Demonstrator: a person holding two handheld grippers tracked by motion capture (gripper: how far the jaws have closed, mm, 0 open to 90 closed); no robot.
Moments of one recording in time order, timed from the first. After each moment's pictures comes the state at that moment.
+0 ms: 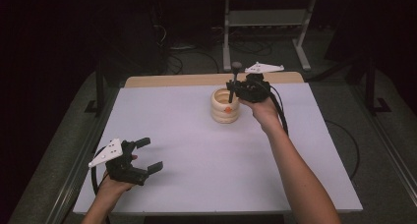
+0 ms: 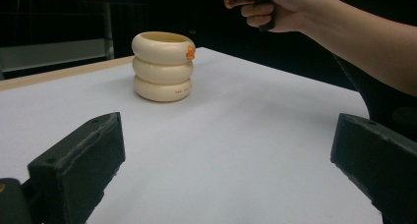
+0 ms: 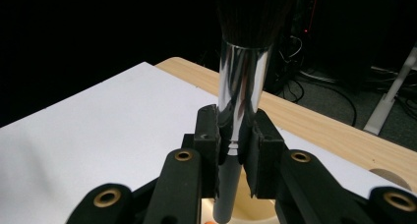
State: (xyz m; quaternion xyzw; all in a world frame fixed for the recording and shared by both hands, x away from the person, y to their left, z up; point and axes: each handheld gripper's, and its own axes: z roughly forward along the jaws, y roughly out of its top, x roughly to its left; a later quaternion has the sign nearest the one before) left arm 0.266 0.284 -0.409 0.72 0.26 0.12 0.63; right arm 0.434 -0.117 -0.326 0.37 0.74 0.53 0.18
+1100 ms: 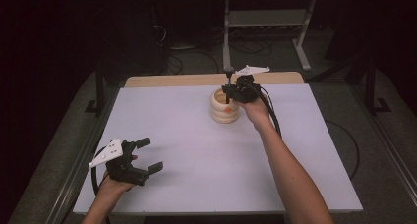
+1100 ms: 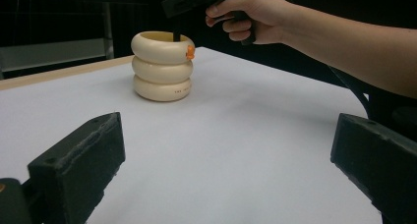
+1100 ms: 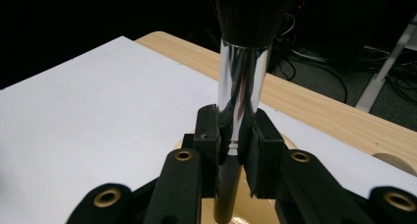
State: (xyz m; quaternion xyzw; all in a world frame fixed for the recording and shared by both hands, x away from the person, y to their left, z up) left arm 0.266 0.283 -0.409 0.72 0.26 0.12 0.63; right arm 0.458 -0.099 -0.354 0.39 0.76 0.49 0.18
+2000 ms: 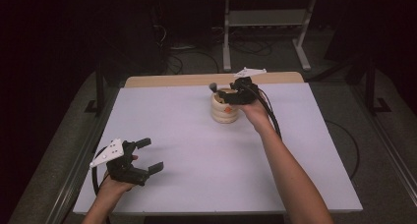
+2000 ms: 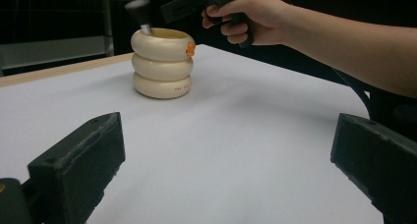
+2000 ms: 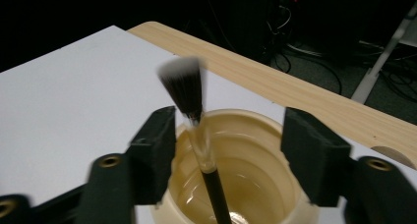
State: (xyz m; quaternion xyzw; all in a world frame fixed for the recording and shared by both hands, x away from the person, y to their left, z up) left arm 0.266 0.283 -0.410 0.72 0.26 0.12 0.63; right arm 0.462 -0.095 -0.364 0.39 0.77 0.47 0.19
